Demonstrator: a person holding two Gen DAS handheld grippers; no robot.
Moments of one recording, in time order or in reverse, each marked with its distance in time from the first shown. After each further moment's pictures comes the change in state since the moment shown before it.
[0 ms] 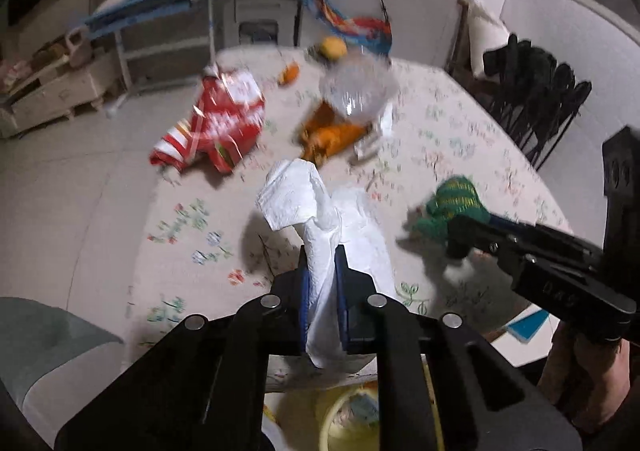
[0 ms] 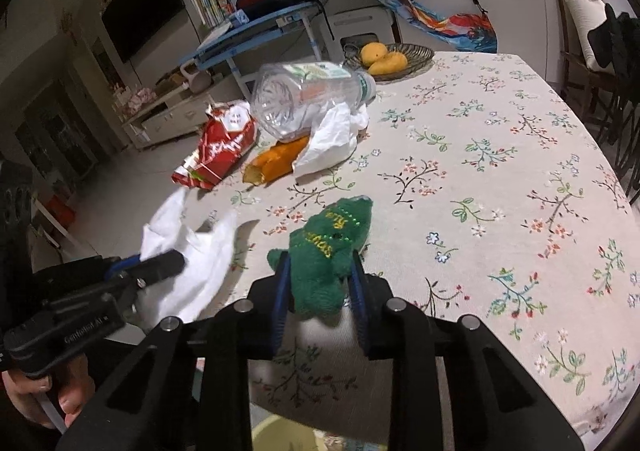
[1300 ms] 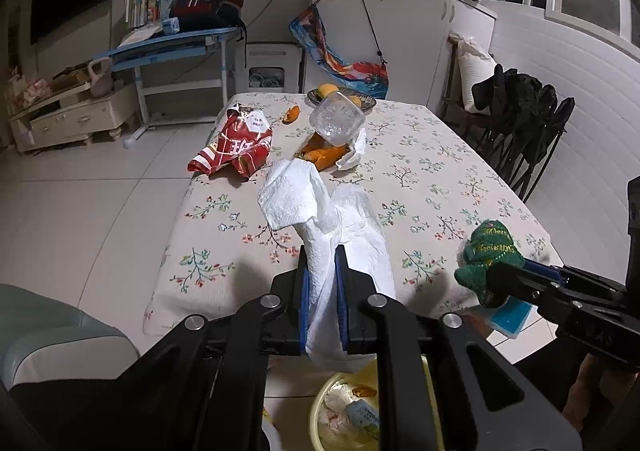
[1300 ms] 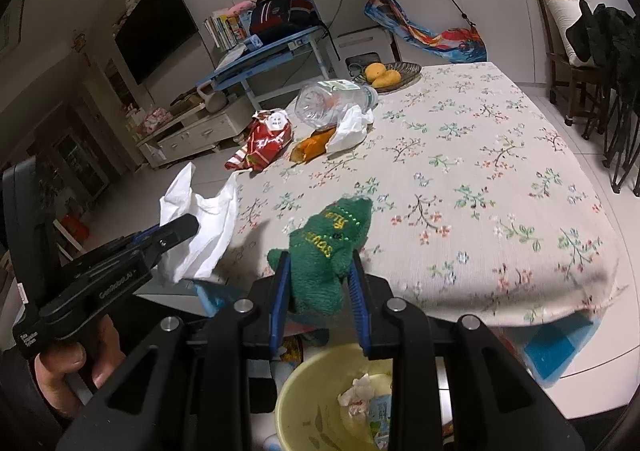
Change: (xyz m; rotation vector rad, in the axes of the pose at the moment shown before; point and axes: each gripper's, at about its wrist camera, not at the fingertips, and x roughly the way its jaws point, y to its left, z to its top) left arm -0.082 -0.019 -0.050 0.004 -0.159 0.022; right arm -0.080 0.018 -0.054 0.026 -0.072 0.034
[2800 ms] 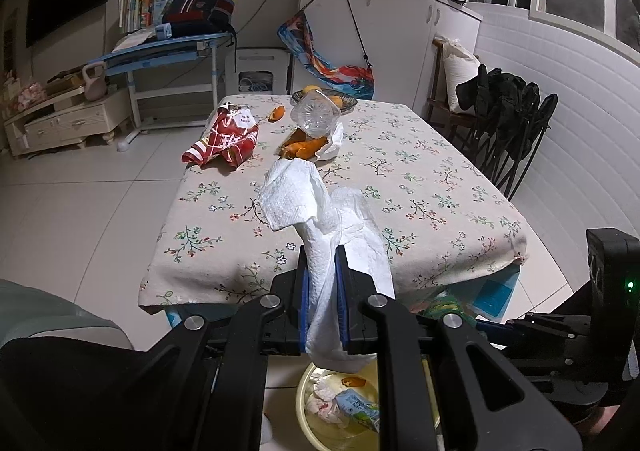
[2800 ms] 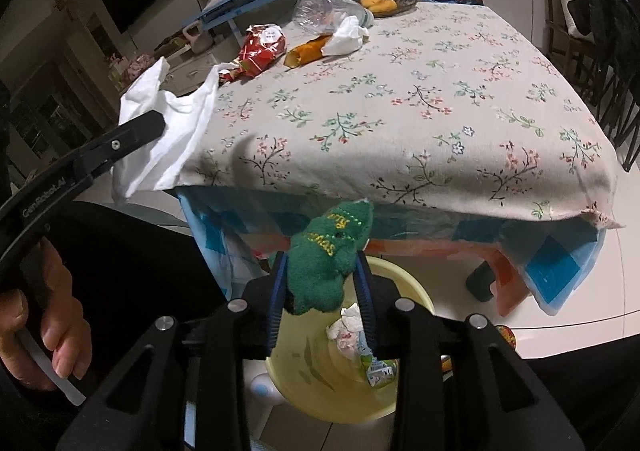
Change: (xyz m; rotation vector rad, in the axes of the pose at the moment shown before) left arm -0.030 -0.015 -0.023 0.016 -0.019 -0.031; right arm 0.006 0.008 -0.059 -0.021 0.206 -0.076
